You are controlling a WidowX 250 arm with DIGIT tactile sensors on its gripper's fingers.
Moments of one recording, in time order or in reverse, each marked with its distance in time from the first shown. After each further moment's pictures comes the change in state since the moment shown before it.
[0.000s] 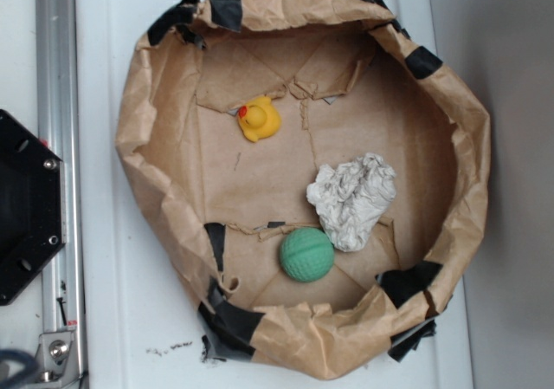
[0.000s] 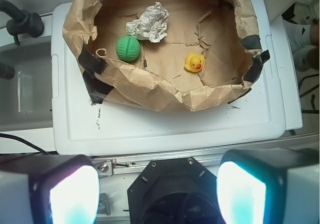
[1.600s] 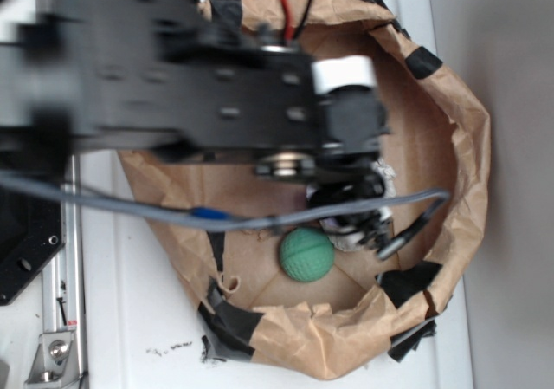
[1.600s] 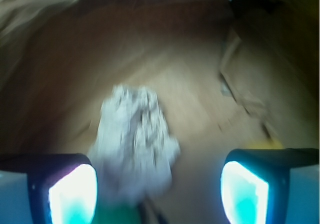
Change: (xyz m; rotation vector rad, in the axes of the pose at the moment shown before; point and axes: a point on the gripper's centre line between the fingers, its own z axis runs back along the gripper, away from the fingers) arm 0.154 0.007 -0.179 -0.007 -0.120 0.518
